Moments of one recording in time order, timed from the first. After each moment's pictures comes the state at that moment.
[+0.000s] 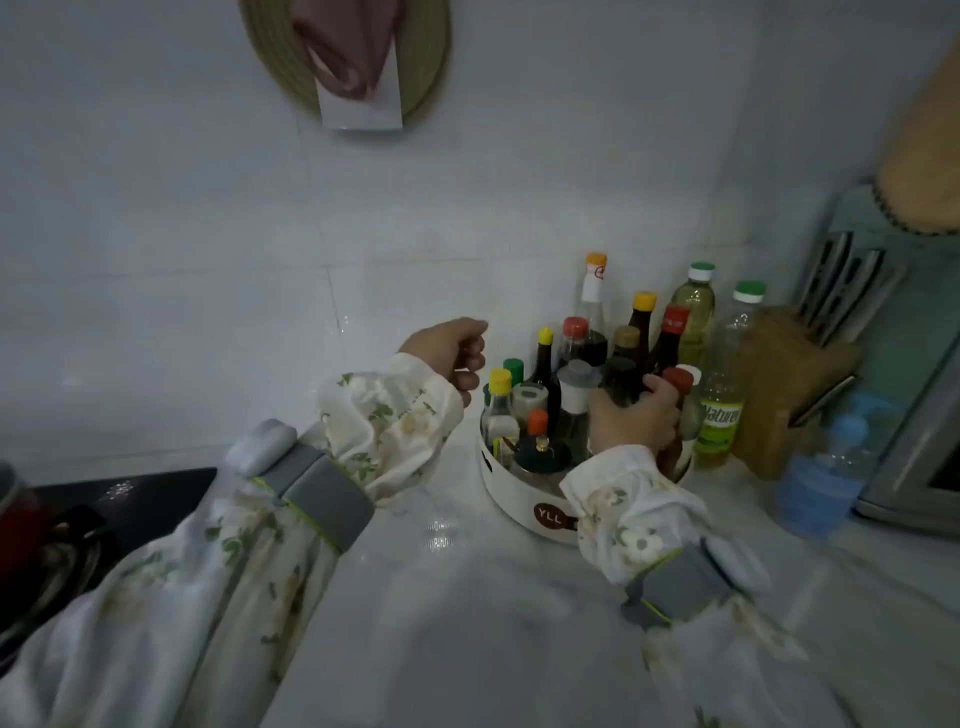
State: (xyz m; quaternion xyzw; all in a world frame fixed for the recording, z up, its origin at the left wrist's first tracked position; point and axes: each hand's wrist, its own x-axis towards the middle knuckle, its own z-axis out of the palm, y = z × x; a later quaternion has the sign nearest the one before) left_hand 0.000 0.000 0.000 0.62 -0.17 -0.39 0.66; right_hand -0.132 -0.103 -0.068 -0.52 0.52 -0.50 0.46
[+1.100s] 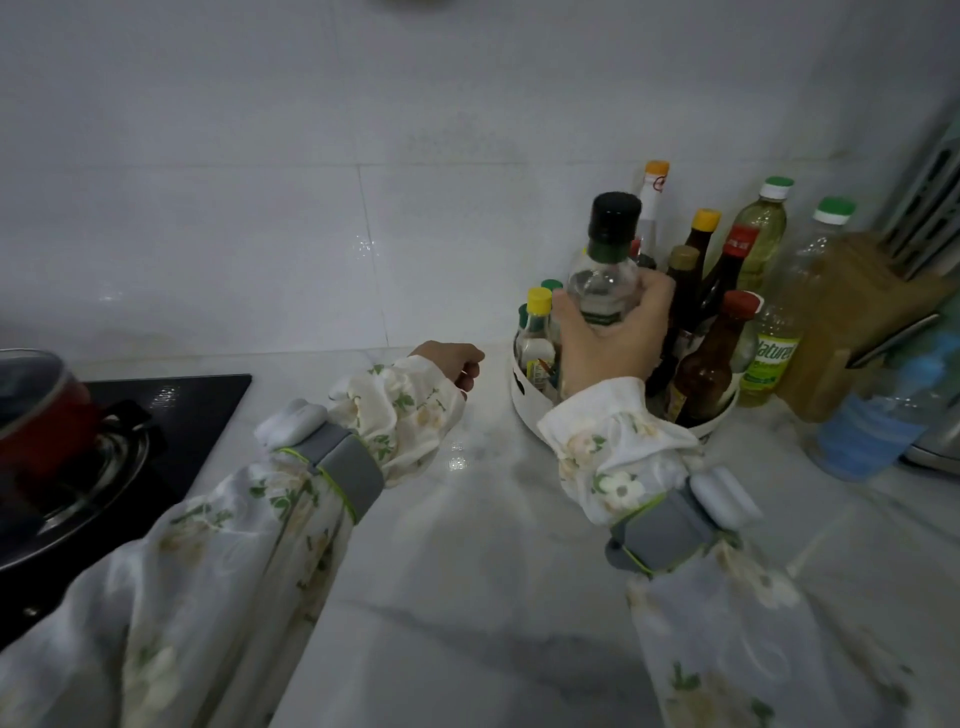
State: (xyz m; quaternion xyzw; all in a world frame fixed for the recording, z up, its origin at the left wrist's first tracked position) left_hand 0.012 0.038 -0.075 0.78 -0.13 -0.33 0.52; right_hand -0.102 -0.044 -0.063 -0.60 0.31 -0.60 0.42
